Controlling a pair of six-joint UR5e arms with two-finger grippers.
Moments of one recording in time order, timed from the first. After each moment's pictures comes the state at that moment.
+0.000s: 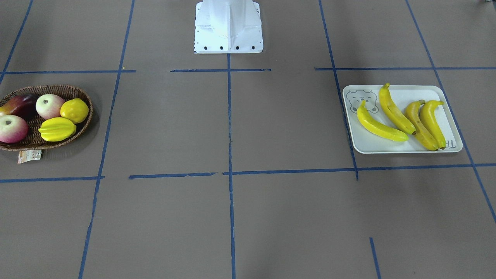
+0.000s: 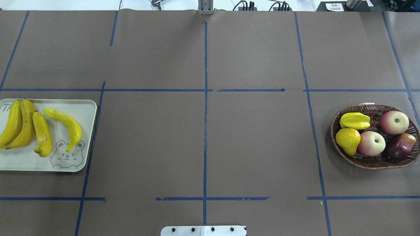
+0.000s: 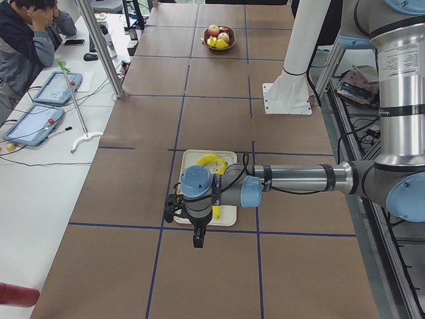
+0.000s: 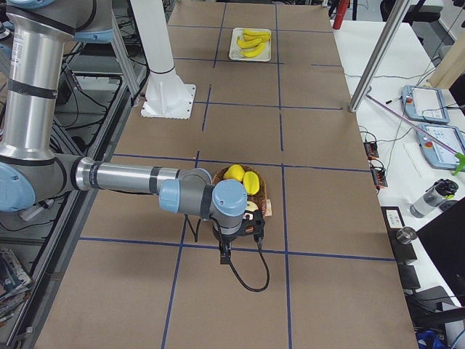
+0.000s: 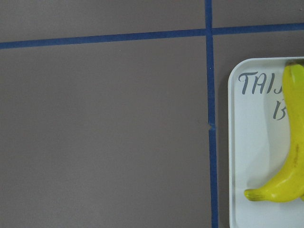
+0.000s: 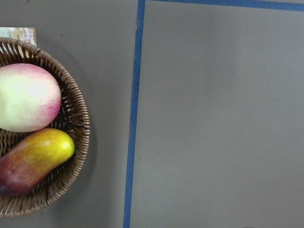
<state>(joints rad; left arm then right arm) -1.55 -1.41 -1.68 -1.66 -2.30 0.03 1.59 -1.81 1.77 -1.63 2.34 -0.16</state>
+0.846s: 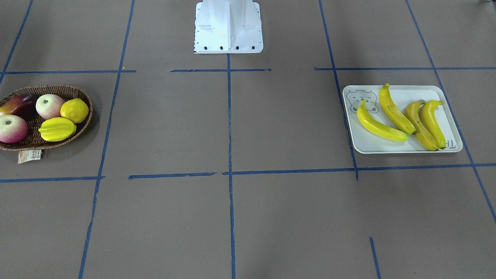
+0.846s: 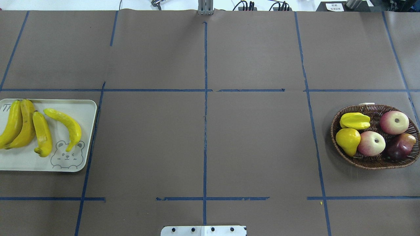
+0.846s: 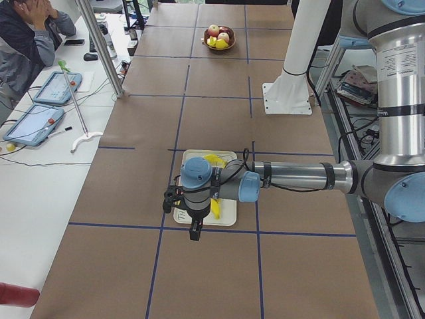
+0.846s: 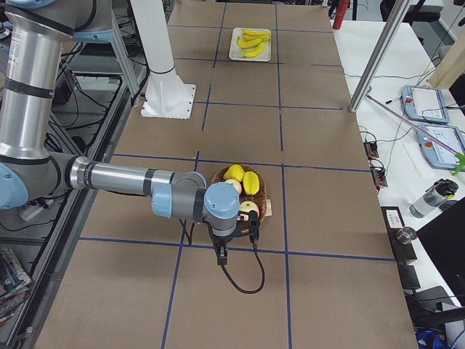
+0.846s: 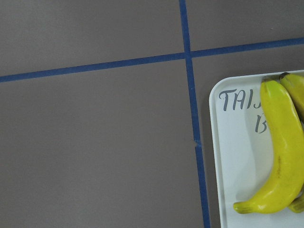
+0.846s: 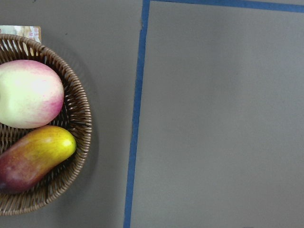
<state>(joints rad) -1.51 -1.41 -1.72 -1.64 -2.29 0.06 1.59 -1.85 1.77 -1.55 2.36 -0.14</state>
